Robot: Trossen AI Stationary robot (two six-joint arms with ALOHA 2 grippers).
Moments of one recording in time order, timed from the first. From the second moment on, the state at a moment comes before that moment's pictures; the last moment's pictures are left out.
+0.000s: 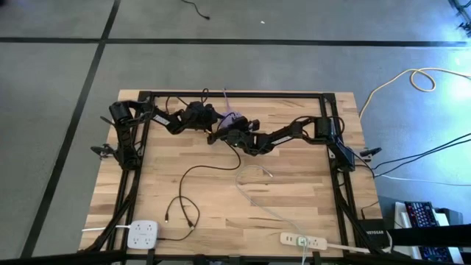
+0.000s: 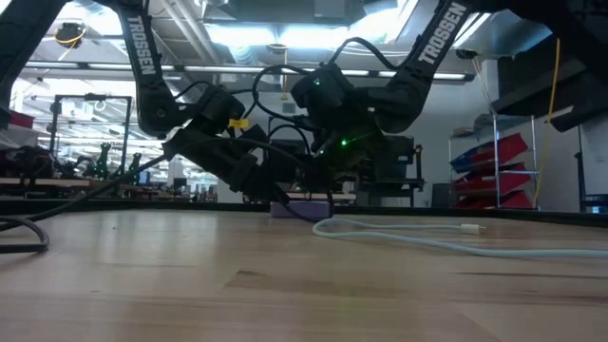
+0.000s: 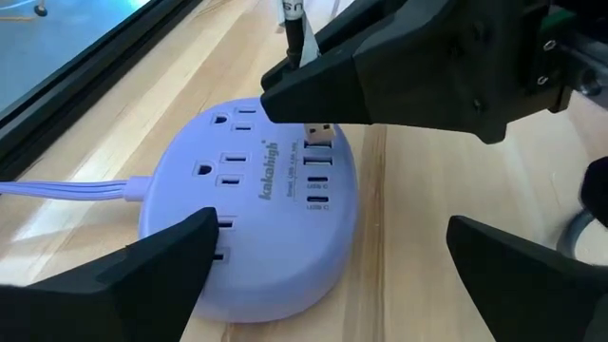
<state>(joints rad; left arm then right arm) 0.54 1.88 0.65 0.74 0.30 0.22 -0.13 2.20 1.18 0.42 0.96 0.64</state>
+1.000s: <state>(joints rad) 0.54 1.88 0.65 0.74 0.30 0.18 -0.12 2.21 1.18 0.36 0.93 0.65</state>
